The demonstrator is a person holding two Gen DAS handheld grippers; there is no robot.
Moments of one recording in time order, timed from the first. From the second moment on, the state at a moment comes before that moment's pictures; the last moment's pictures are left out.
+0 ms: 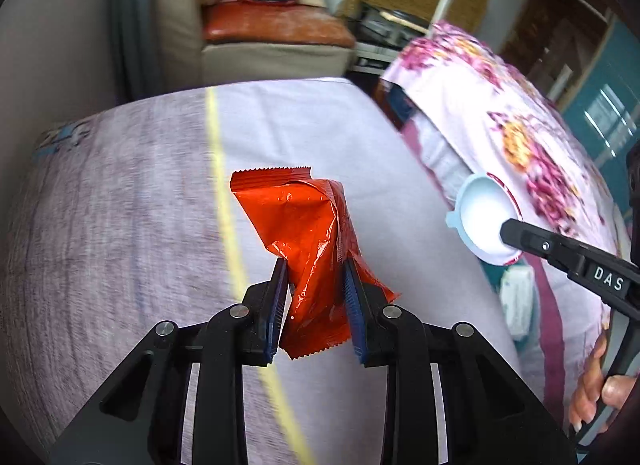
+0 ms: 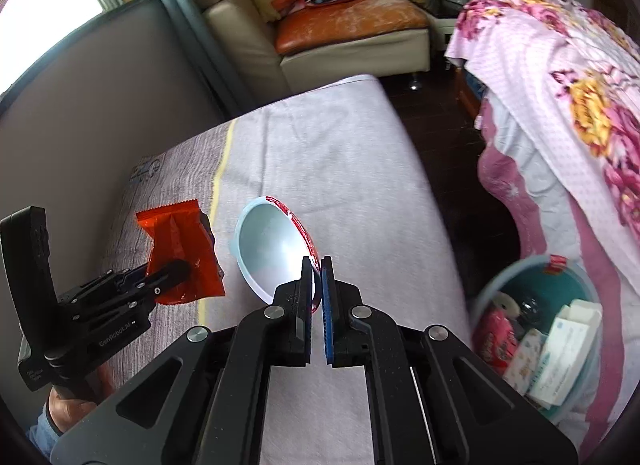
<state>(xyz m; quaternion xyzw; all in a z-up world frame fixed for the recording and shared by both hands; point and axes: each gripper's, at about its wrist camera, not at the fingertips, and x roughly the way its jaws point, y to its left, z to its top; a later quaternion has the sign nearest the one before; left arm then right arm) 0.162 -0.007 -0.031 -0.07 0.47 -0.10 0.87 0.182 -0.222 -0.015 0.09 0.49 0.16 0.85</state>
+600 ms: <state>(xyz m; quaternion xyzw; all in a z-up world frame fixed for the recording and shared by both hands) 0.131 -0.201 -0.035 0.01 0.50 -0.22 0.84 0.103 -0.410 -0.009 0.16 0.45 0.03 0.88</state>
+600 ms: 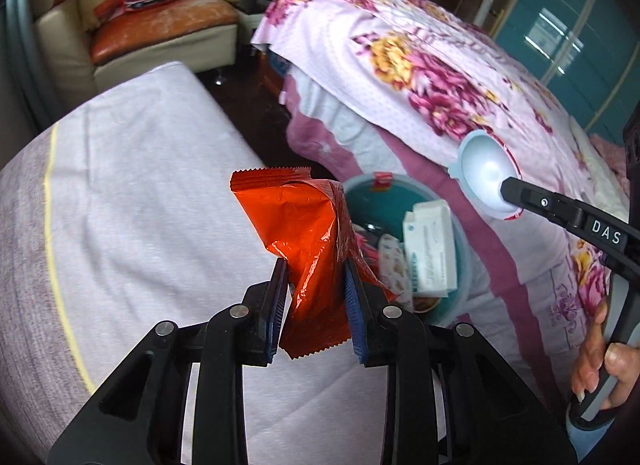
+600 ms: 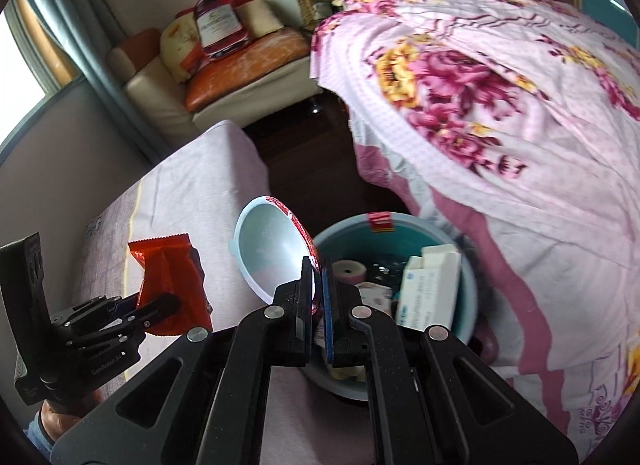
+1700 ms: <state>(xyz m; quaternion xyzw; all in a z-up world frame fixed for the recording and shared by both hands) 0.128 -0.315 -0.072 0.08 0.53 -0.27 0.80 0.087 -0.495 -0.048 0.20 0.46 -0.01 0.87</state>
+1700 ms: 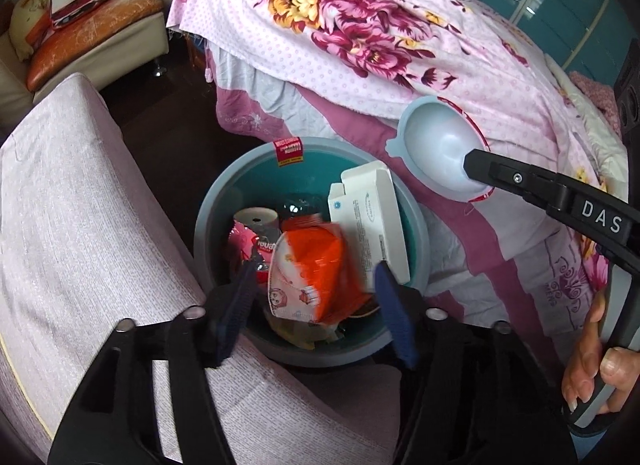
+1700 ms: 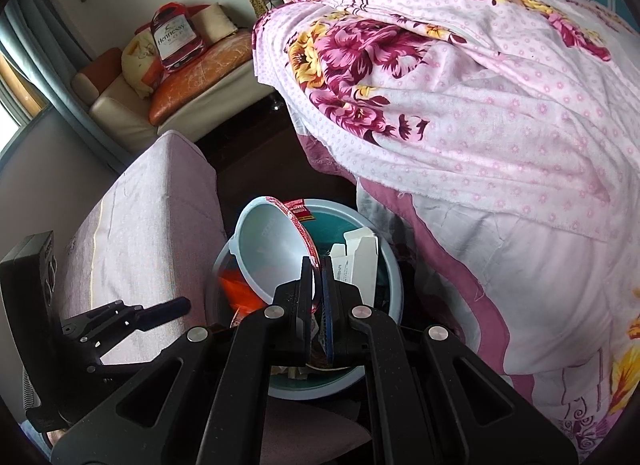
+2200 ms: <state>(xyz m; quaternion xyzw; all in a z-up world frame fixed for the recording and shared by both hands) 0.126 -0.284 -0.065 0.06 0.53 -0.24 0.81 0.089 -0.477 -0.042 0.17 0.47 -0.01 0.87</state>
